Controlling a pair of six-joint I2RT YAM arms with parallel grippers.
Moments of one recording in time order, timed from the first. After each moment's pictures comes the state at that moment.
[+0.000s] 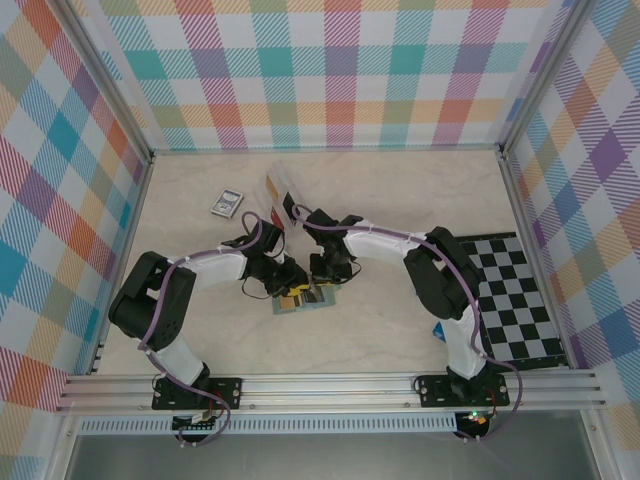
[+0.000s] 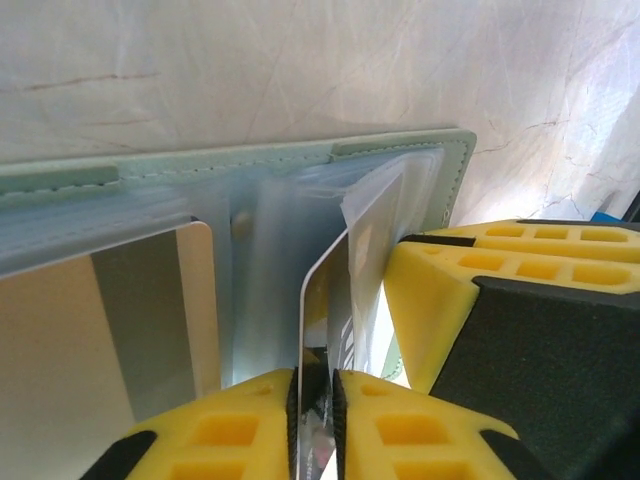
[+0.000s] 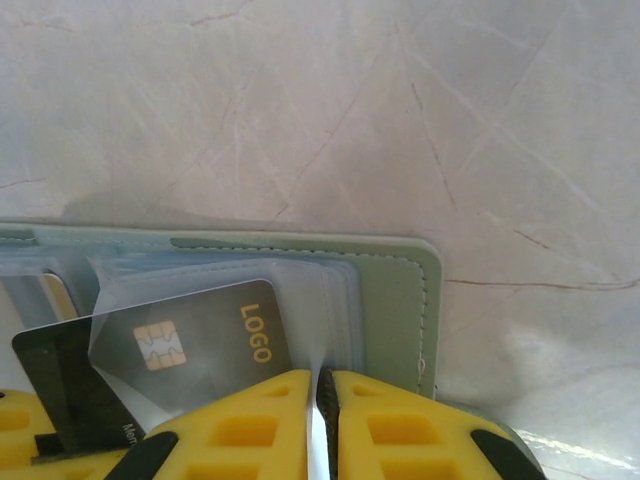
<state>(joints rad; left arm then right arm) -0.47 1.67 0.85 -0.33 0.59 -0.87 0.80 2.05 1.44 -0.77 -0.19 0.72</state>
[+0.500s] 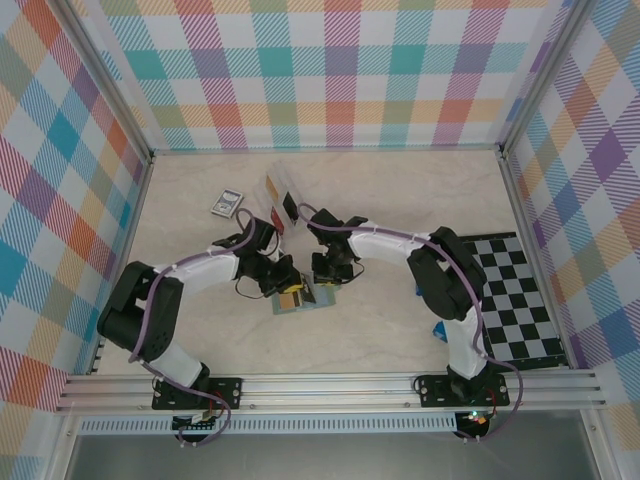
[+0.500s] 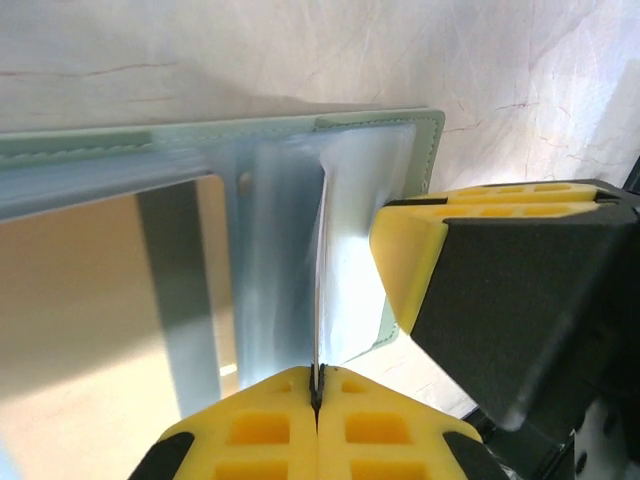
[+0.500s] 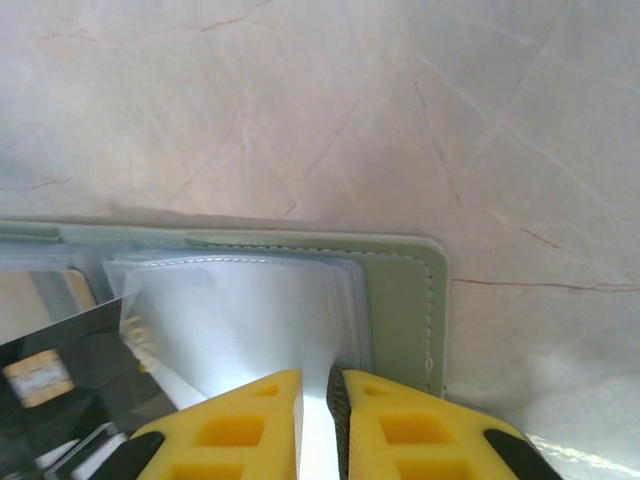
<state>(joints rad) -0.42 1.52 0.84 -0.48 0.55 -0.78 0.78 2.00 1.37 -0.67 -0.25 0.74</state>
